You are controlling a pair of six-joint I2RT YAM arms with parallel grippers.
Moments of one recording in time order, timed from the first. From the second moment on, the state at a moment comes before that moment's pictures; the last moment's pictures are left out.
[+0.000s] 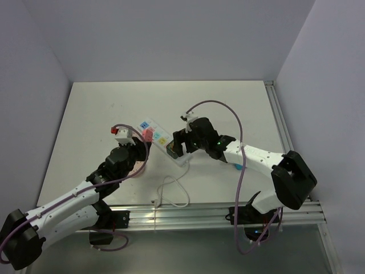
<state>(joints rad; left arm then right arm) -0.76 0.83 0.39 0.23 -0.37 -0.53 0.74 1.41 0.83 -0.04 -0.11 0.30</state>
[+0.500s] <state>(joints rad) -0.71 0.68 0.39 0.09 -0.39 -0.61 0.82 1.59 0.98 -0.10 -0.03 0.20</state>
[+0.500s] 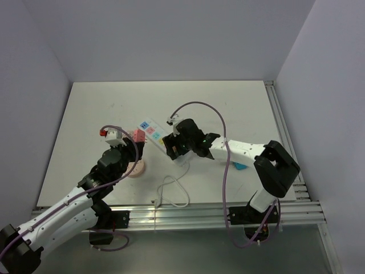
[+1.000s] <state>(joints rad) -0.66 0.66 0.39 0.03 -0.39 -0.63 0.87 1.69 1.10 -0.23 0.18 0.26</state>
